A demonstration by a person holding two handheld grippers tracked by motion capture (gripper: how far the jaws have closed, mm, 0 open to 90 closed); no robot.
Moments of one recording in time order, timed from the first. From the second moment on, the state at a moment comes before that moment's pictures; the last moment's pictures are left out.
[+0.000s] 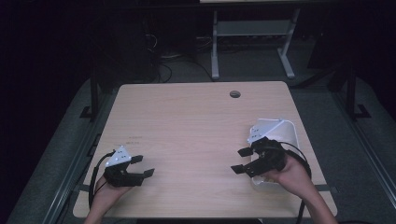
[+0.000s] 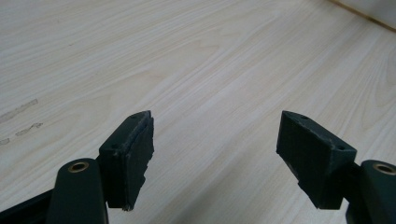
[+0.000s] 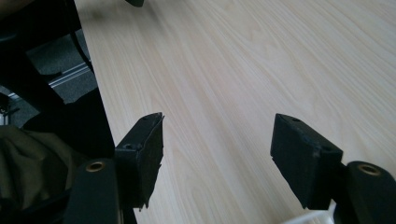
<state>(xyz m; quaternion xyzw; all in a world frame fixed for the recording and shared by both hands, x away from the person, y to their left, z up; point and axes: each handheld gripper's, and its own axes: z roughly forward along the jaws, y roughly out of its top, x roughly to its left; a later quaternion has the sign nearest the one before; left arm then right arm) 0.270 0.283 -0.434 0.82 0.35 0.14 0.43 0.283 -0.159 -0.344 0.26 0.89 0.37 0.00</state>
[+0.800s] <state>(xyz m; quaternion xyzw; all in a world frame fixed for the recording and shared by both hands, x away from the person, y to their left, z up) 0.271 0.283 -0.435 0.83 0.34 0.14 0.42 0.285 -0.088 -0.369 0.22 0.90 0.37 -0.02</state>
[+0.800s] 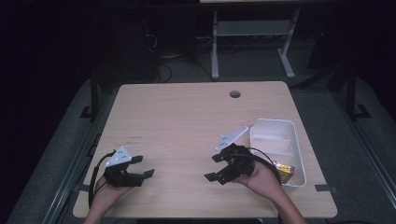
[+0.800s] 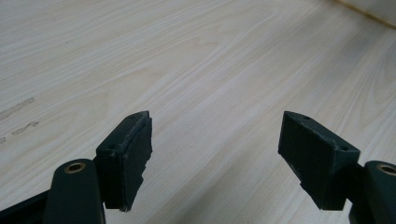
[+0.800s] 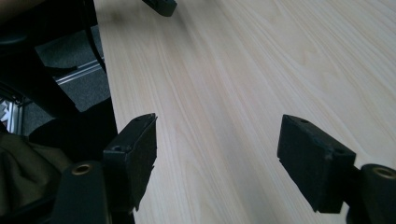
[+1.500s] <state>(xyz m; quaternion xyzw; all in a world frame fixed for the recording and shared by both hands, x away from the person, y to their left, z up) 0.270 0.283 -0.435 0.83 0.34 0.14 0.42 0.286 -0.055 -0.390 0.20 0.91 0.37 -0.03</state>
